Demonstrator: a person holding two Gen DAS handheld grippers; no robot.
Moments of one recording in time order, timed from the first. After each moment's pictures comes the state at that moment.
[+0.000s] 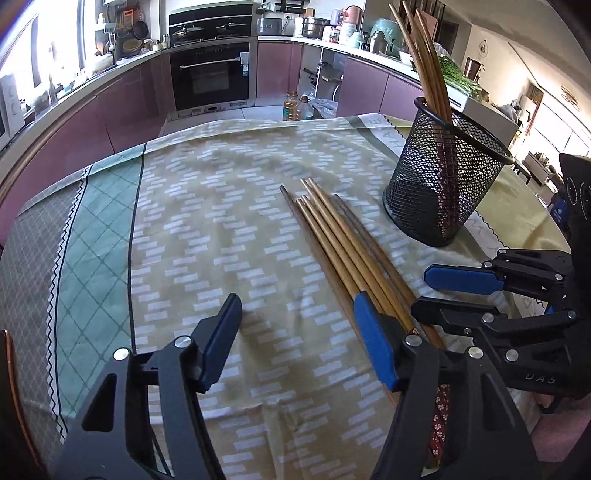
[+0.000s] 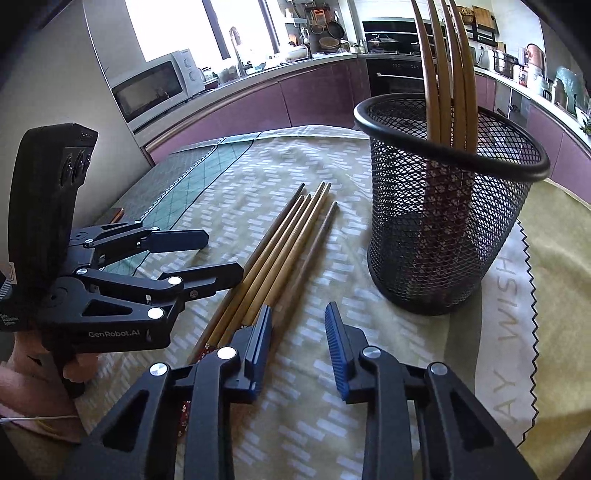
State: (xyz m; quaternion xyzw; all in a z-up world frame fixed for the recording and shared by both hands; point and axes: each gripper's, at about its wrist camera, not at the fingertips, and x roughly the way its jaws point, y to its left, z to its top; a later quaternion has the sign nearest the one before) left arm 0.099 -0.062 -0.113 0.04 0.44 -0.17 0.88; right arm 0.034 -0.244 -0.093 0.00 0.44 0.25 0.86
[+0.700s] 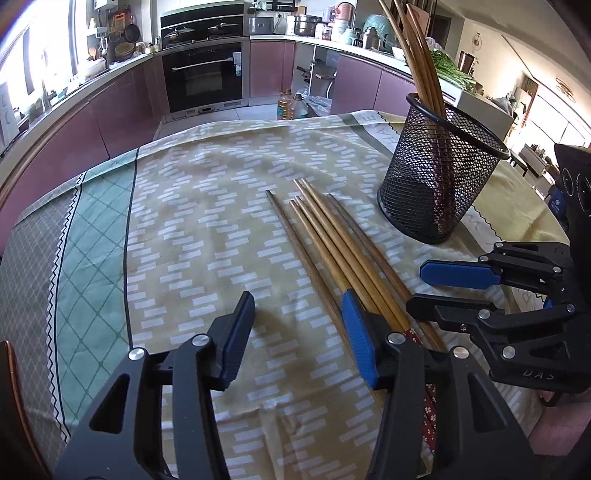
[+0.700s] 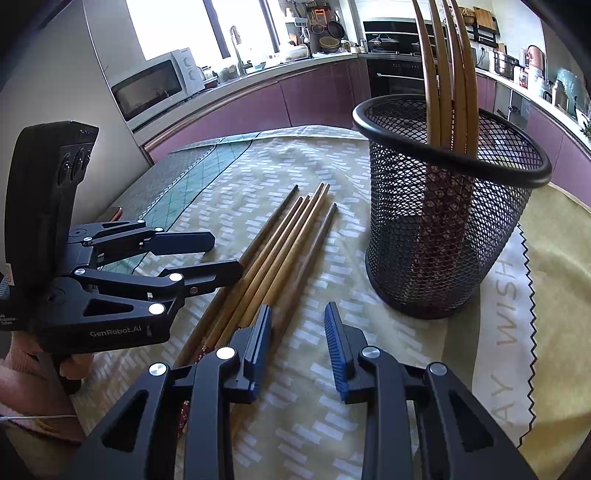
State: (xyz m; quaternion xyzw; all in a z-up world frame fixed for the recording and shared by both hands) left arm 0.106 -0.065 -0.114 0.05 0.44 -0.19 0.87; right arm 0.035 -0.244 -0.092 0.00 0.44 0.25 0.86
